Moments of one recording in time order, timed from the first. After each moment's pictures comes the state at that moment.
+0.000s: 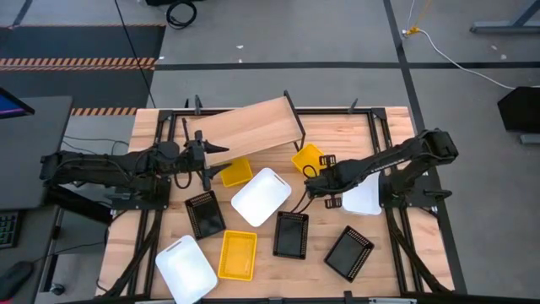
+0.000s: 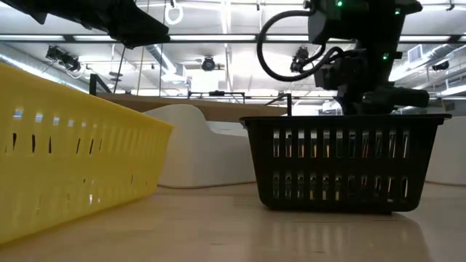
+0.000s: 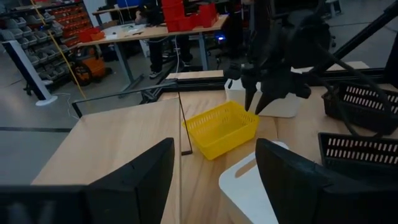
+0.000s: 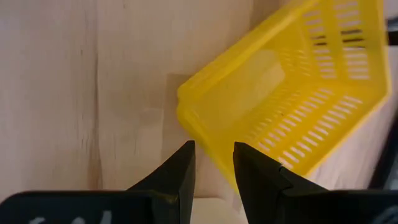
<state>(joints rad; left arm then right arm) 0.05 0.76 0.52 0.07 -0.22 0.12 0.14 1.56 0.96 -0.91 0.37 0.02</state>
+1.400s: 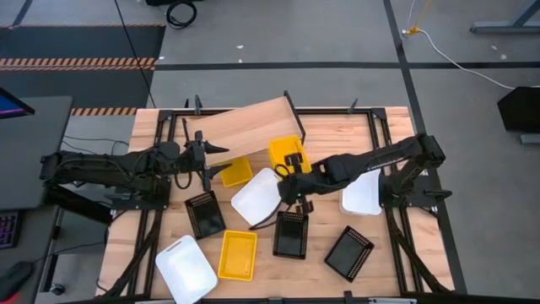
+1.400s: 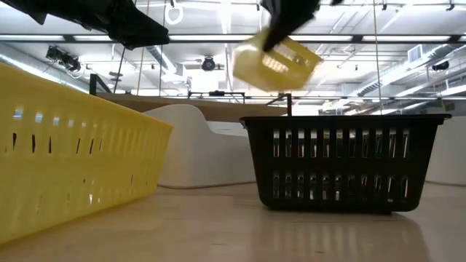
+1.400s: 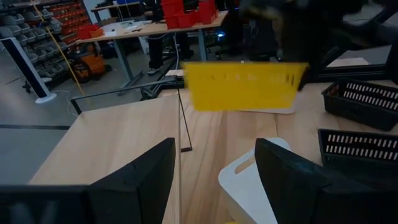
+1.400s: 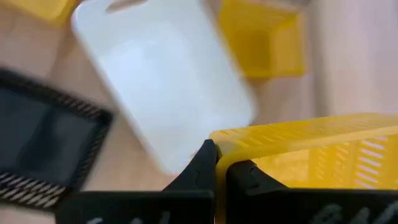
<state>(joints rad) 0.05 0.76 0.52 0.06 -0.22 0.12 0.21 1.70 1.56 -0.90 0.39 -0.20</state>
